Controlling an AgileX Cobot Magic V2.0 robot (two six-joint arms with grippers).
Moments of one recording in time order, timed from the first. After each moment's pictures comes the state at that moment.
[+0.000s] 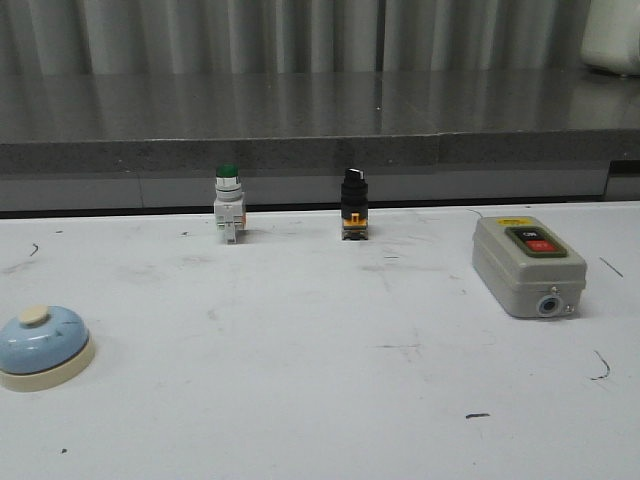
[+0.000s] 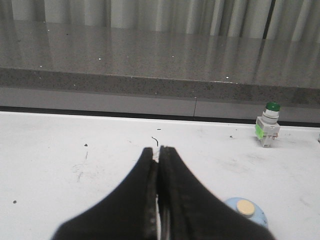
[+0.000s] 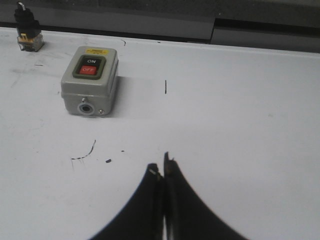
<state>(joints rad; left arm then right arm) 0.01 -0.01 0.00 -0.09 0.14 0.00 0.01 -0.01 0.03 0.02 0.34 -0.04</state>
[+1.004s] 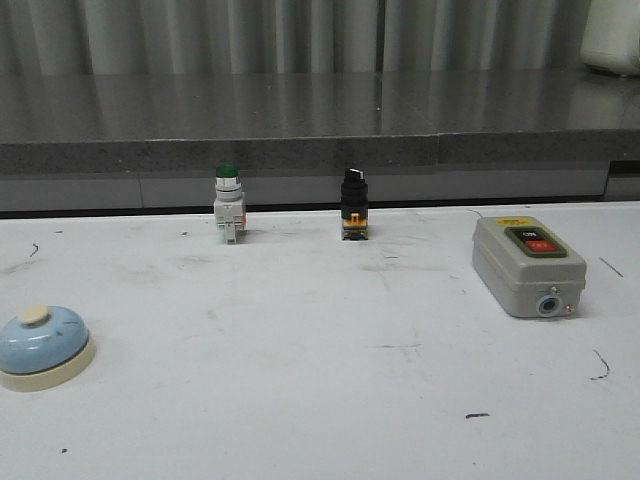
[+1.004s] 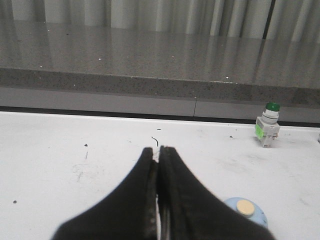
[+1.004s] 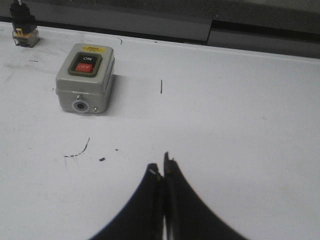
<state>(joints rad) 0.01 -0.01 0.00 -0.09 0.14 0.00 0.01 -0.01 0.03 -0.02 0.34 -0.04</state>
